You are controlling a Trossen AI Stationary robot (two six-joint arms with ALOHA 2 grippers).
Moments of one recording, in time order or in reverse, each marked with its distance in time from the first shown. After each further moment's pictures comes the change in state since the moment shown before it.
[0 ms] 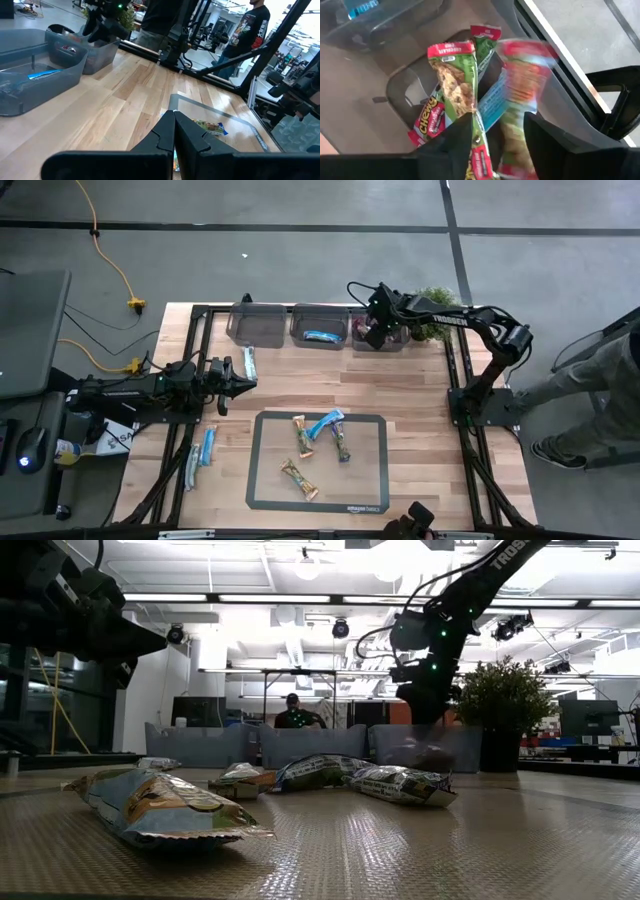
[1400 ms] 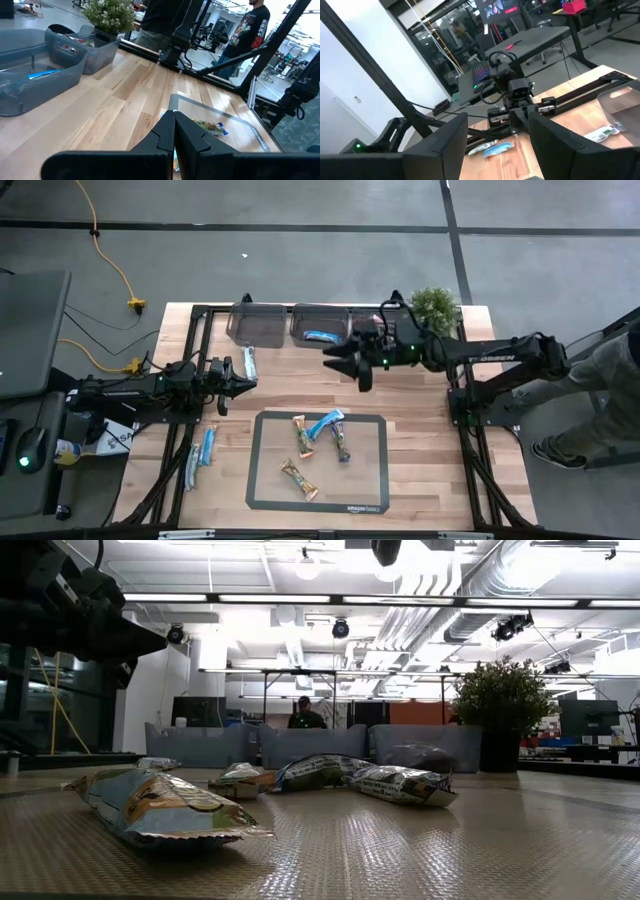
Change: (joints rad) left arm 0.000 0.000 0.000 0.000 0.000 0.000; right arm 0.641 -0.341 0.001 0.756 -0.249 0.581
